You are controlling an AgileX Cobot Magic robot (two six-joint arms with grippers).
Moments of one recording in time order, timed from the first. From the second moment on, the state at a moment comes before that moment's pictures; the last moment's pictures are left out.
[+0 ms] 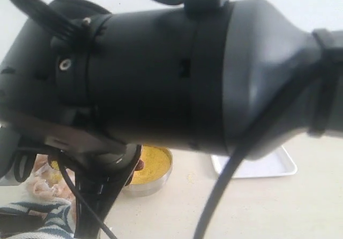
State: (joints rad) left arm 0.41 1.60 -0.31 -1.52 1.19 1.24; right arm 1.22 1.82 -1.61 -0.63 1.12 -0.09
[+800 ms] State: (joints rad) left arm 0.41 1.60 -0.31 -1.52 1.19 1.24; right arm 1.29 1.85 -1.61 -0.83 1.21 -0.10
